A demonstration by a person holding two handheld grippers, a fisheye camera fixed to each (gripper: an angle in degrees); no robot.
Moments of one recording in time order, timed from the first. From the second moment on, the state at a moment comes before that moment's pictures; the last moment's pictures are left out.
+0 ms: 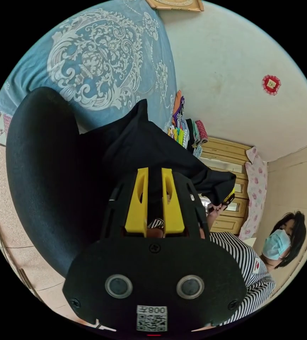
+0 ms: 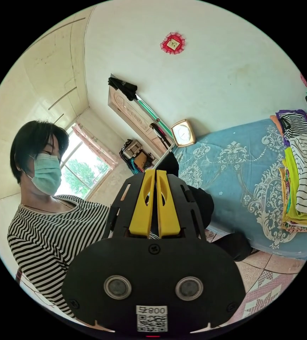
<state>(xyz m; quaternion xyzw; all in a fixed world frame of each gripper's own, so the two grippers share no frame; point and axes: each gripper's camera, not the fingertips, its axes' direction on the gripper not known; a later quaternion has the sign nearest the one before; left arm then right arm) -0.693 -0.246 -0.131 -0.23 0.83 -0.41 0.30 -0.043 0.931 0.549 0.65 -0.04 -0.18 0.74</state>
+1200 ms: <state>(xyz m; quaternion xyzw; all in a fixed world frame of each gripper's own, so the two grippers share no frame) -0.662 -0.224 -0.041 -0.24 0.84 -0.45 0.18 -0.060 0.857 0.452 0.64 0.02 -0.23 0.73</state>
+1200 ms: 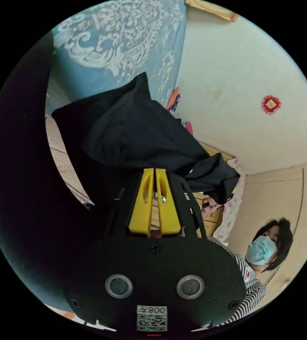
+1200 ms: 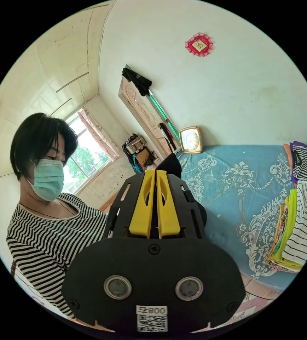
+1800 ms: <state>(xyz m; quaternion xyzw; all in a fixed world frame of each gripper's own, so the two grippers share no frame) -0.958 -0.263 0.053 0.20 0.77 -0.48 0.37 -0.035 0.853 0.444 0.71 0.03 -0.30 0.63</state>
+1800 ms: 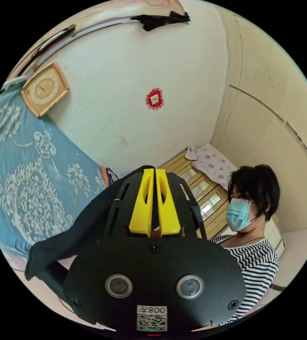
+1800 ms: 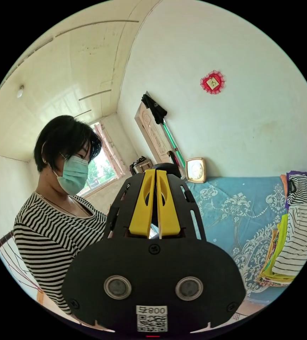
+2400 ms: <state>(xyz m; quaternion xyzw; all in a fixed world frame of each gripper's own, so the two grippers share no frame) -0.884 -0.510 0.318 0.03 0.67 -0.45 0.59 0.170 0.513 0.242 0.63 0.05 0.00 0.77</state>
